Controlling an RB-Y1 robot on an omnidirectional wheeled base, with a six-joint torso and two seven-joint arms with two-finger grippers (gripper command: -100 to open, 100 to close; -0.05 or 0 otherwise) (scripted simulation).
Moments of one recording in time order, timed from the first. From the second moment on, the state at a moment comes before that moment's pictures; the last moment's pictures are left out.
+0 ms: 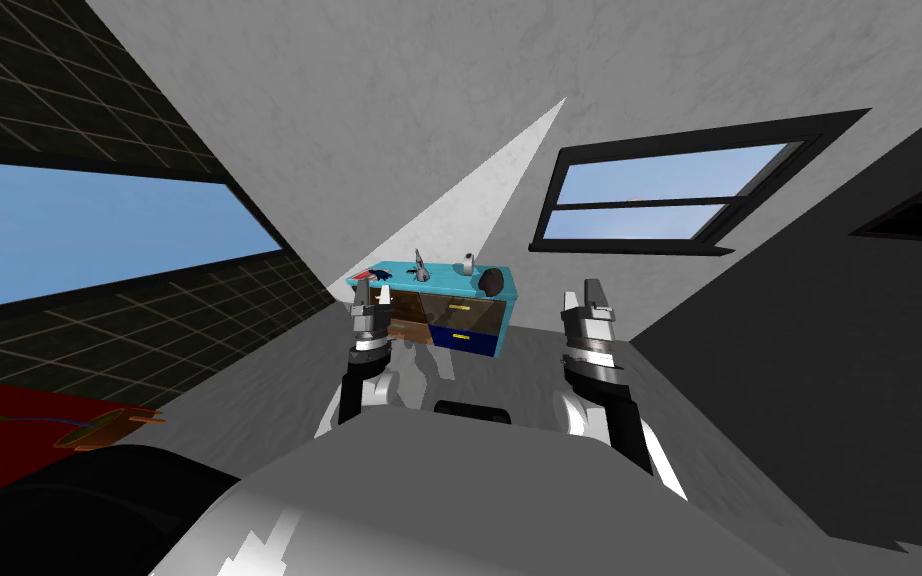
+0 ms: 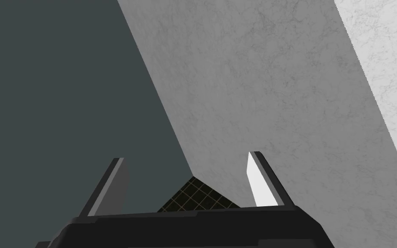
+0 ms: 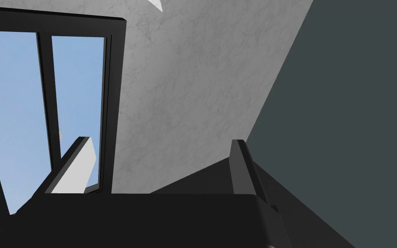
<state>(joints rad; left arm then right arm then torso) 0.46 0.04 0.03 -2.23 0.02 -0.63 -0.02 0.48 0.03 0.05 -2.34 0.10 -0.36 0.11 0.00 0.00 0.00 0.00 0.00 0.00</state>
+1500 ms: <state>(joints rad) 0.44 0.11 0.02 -2.15 0.01 -0.63 -0.02 0.48 0.03 0.05 -2.34 0.10 -0.36 0.11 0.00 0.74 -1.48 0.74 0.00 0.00</state>
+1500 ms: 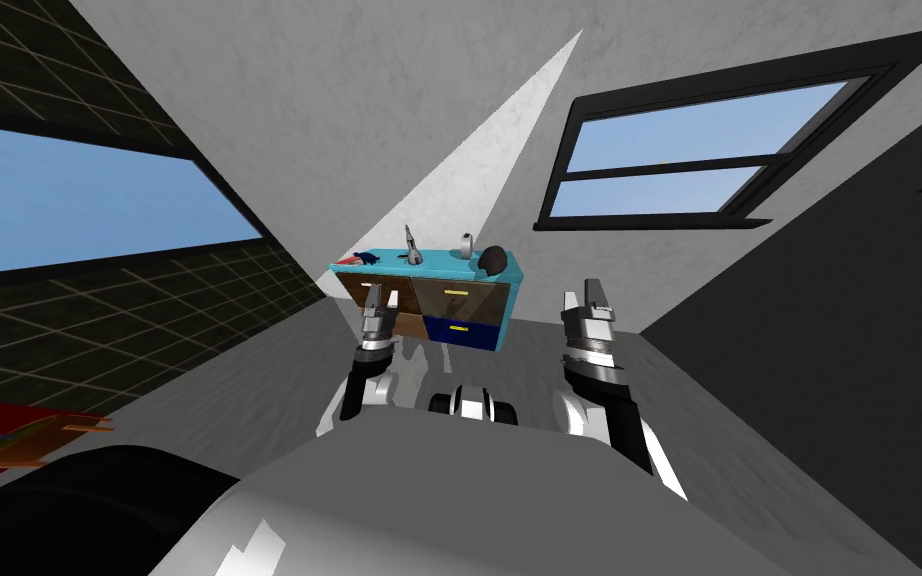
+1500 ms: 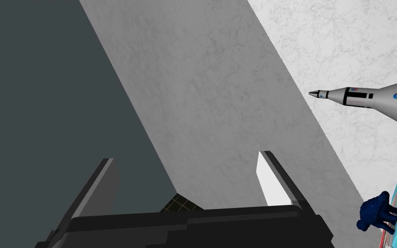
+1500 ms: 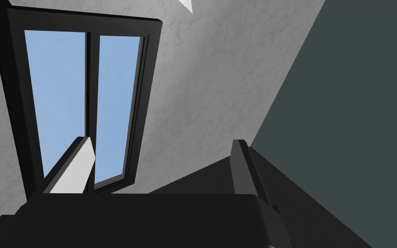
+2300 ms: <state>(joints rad) 0.39 0.13 0.00 -1.95 -0.01 -0.62 -0.04 0.48 0.03 0.05 -2.34 0.10 -0.36 0.11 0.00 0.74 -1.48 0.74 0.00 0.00</state>
